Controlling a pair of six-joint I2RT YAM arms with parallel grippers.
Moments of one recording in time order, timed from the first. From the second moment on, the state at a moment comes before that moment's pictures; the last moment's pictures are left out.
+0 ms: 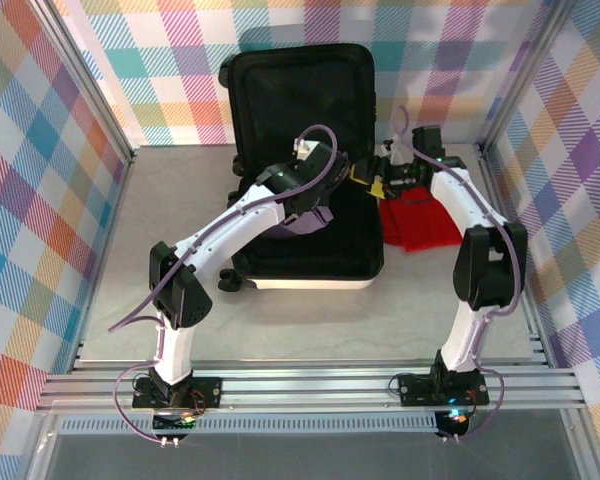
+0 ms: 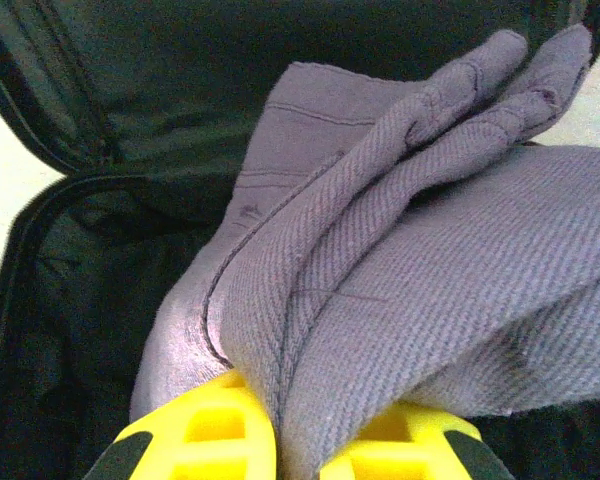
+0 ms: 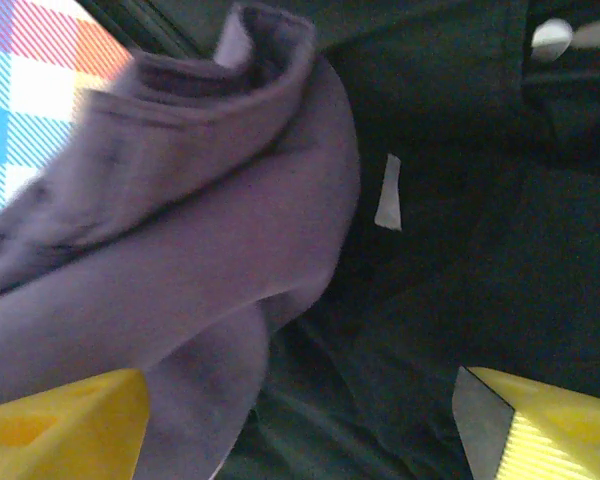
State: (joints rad) left arm -0.80 1.98 2.05 -0.97 -0.54 -0.52; right arm 0.11 1.87 1.60 -0.61 -0.84 0.40
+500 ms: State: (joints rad) left arm -0.87 2.10 2.04 -0.90 -0.35 -0.59; right arm 0.08 1.80 1.50 -0.62 -0.85 0.40
